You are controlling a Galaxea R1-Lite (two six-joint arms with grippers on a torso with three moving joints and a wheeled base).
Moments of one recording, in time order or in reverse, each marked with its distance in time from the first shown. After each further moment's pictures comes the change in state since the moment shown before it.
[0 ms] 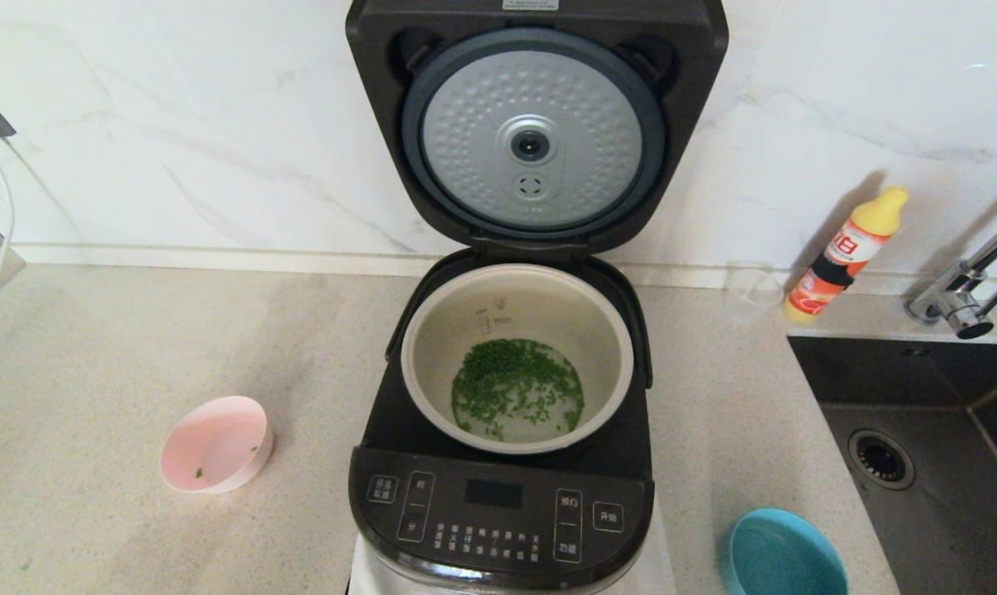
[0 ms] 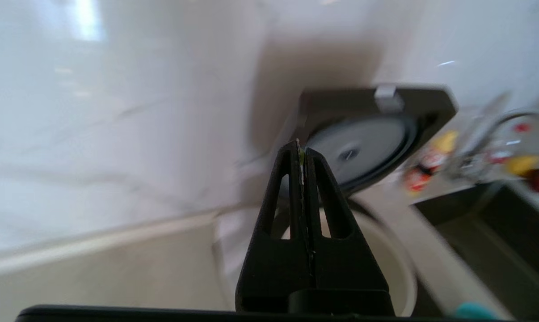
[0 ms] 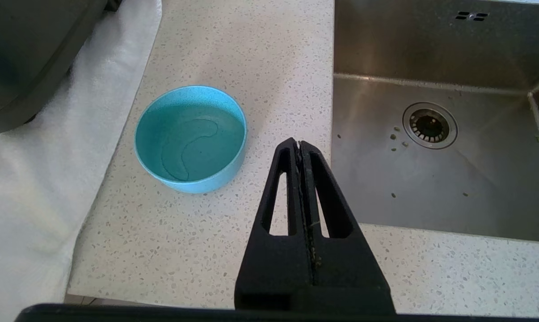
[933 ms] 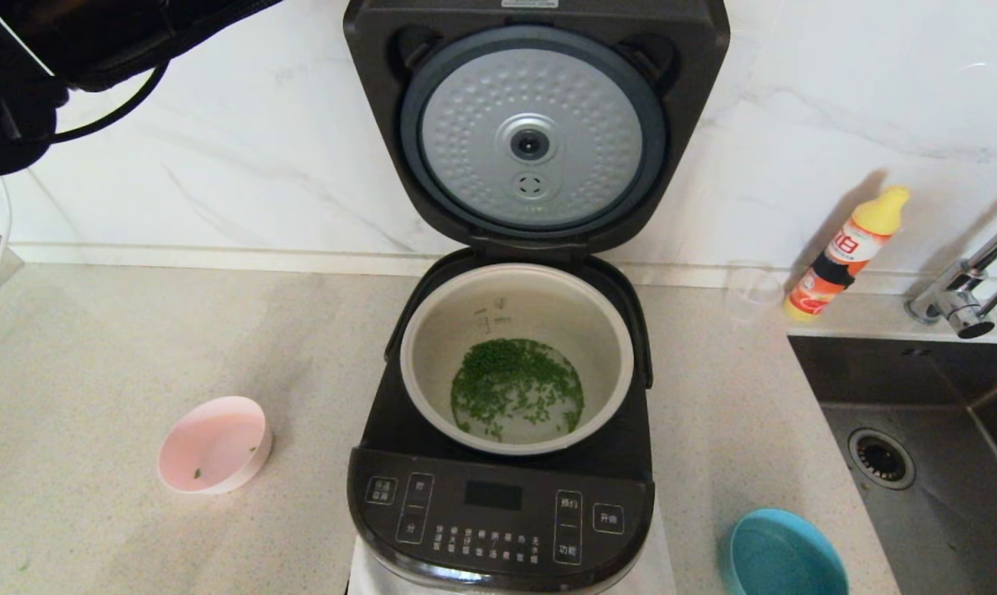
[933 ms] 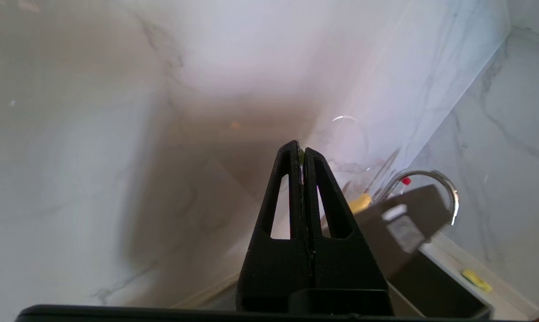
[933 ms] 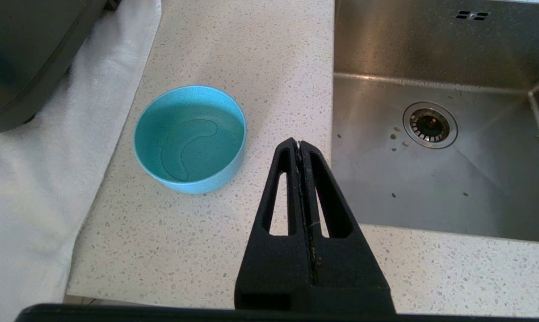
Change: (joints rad) left arm -0.256 0.683 -0.430 -0.437 -0.034 -0.212; right arm 0.000 0.001 0.000 0.000 0.000 0.000
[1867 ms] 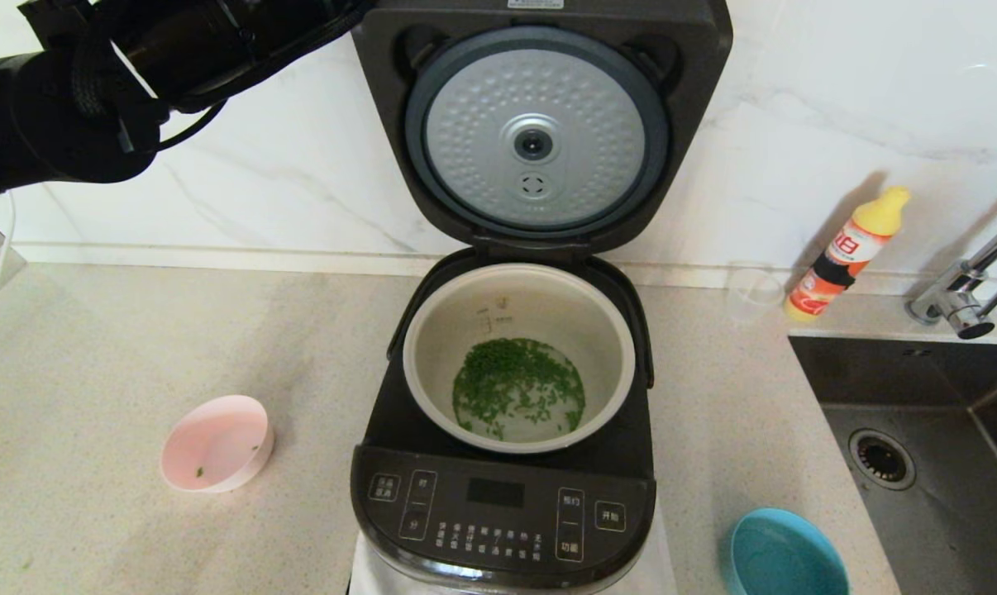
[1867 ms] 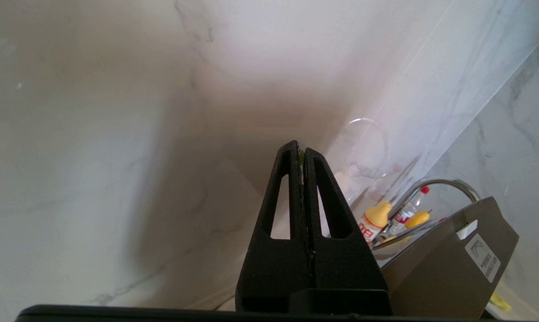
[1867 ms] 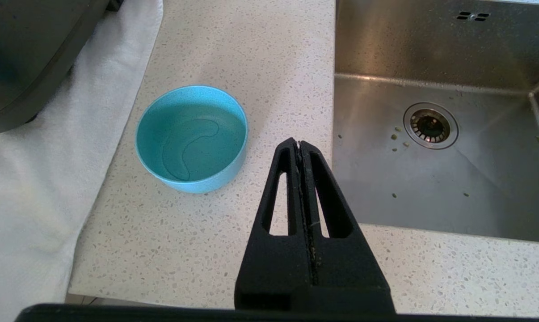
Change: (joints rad) left arm -0.033 0.134 -0.110 0.033 0.062 0.013; right arm 0.000 0.000 0.000 0.000 0.000 0.000
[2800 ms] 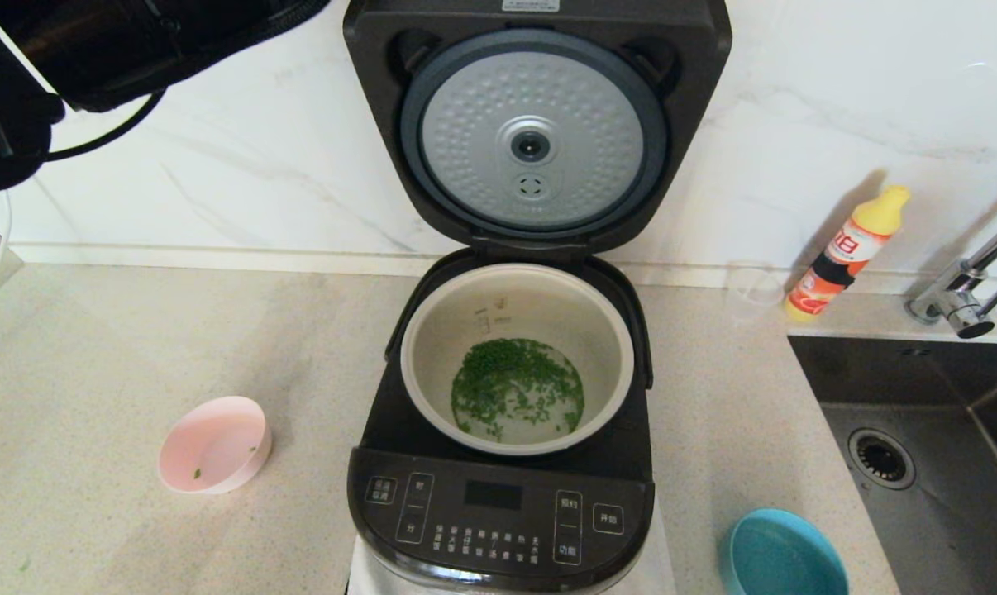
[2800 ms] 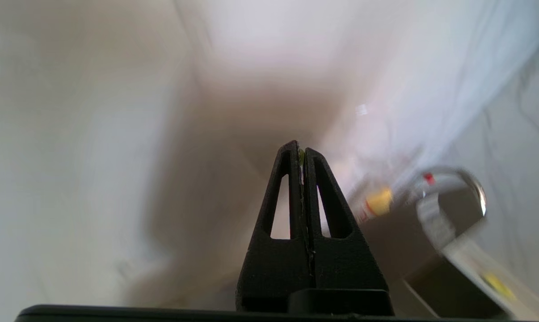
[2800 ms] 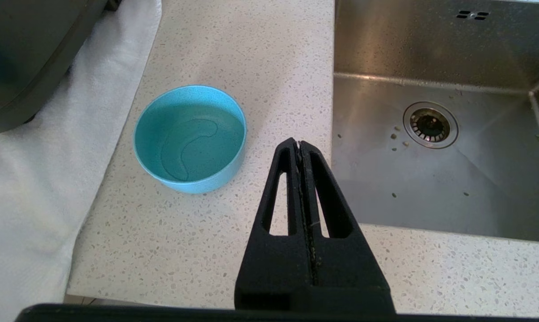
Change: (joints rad) left arm 0.029 -0.173 0.176 0.006 0.006 0.018; right arm 0.000 0.000 0.000 0.000 0.000 0.000
